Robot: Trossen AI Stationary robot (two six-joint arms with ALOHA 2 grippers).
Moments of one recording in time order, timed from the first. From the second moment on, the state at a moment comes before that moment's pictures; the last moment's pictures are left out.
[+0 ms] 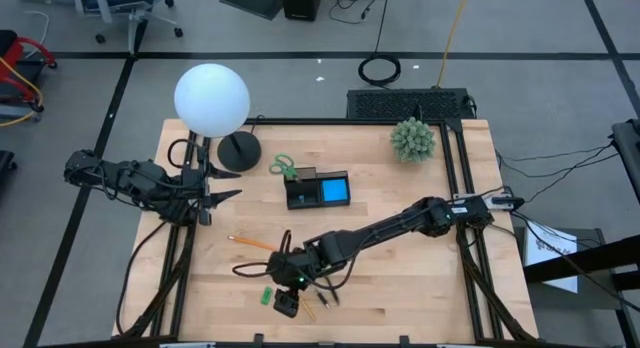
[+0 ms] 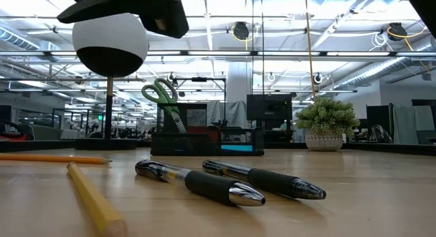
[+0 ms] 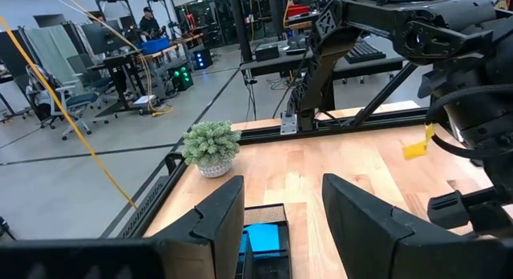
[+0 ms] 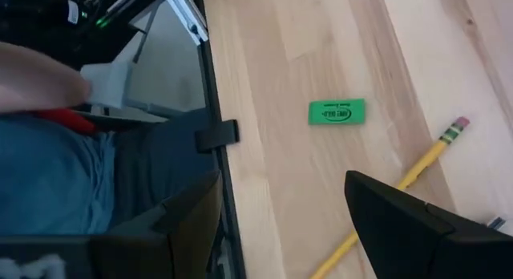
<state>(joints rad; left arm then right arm) -0.33 0.47 0.65 -0.30 -0.45 0.13 0.34 2.39 2.27 -0.72 -0.18 0.75</state>
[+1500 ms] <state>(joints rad) -0.33 0.47 0.65 -0.29 -0.45 0.13 0.29 2.39 2.10 -1.01 -0.16 1.03</state>
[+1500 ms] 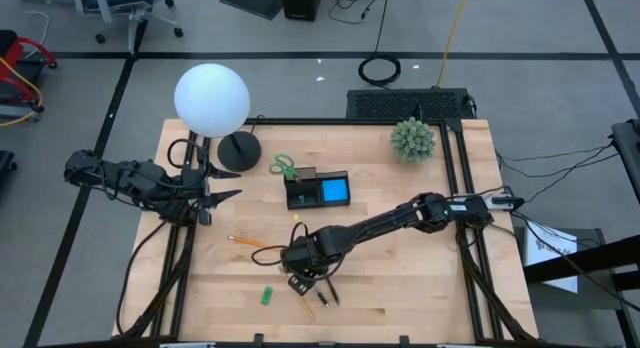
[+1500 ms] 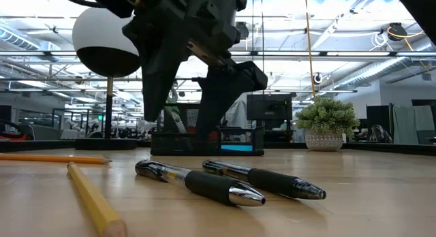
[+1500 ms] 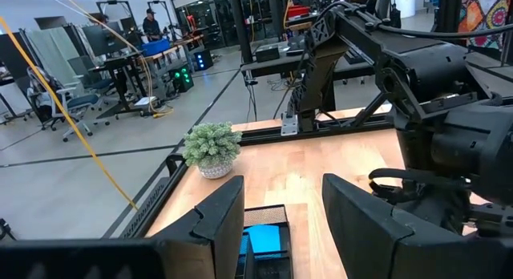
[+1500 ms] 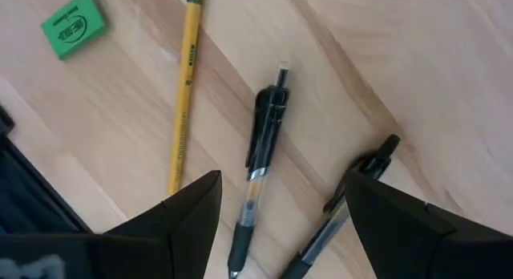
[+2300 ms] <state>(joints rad) -0.33 0.47 0.65 -0.29 -0.45 0.15 0.31 2.38 1.97 -1.01 -0.08 1.09</state>
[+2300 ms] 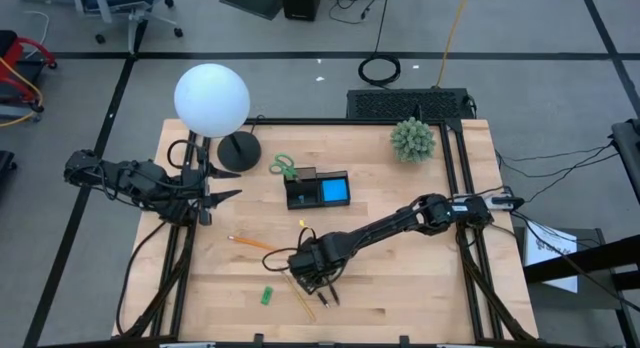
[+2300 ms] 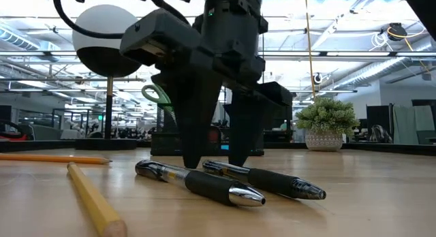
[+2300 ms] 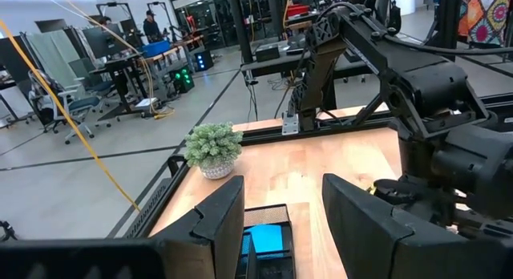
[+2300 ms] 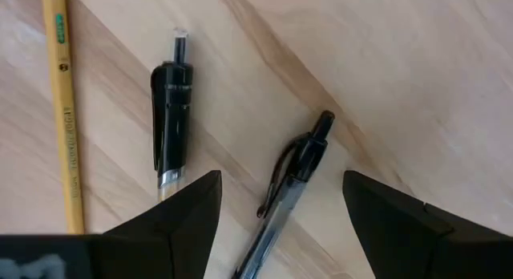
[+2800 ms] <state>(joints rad) -0.33 0.47 0.65 -0.29 -0.45 0.15 0.30 2.38 1.90 -1.02 -0.13 1.09</state>
